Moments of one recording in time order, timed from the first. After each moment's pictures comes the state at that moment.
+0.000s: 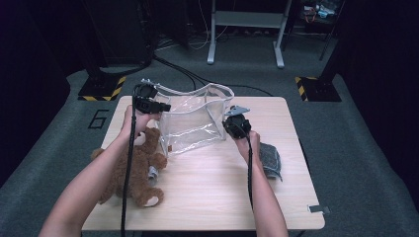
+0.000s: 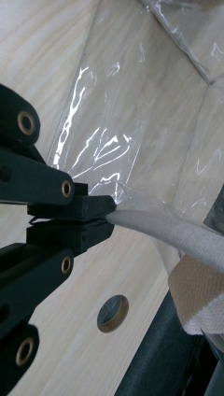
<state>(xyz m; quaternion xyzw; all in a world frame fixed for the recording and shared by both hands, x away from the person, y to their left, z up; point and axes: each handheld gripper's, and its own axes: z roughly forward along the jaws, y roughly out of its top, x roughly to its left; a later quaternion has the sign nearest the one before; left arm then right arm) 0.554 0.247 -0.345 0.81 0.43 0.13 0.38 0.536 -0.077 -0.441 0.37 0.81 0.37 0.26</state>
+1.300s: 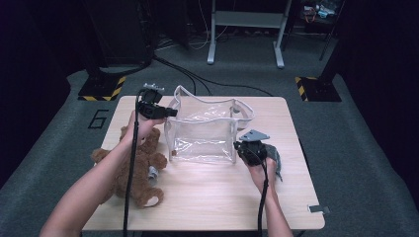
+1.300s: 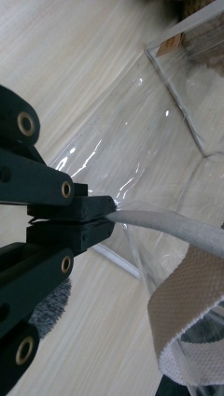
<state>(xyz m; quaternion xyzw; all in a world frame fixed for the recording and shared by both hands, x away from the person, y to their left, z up) 0.529 0.233 -0.344 0.81 0.41 0.08 0.41 0.431 -0.113 -0.434 0.40 0.79 0.39 0.25</state>
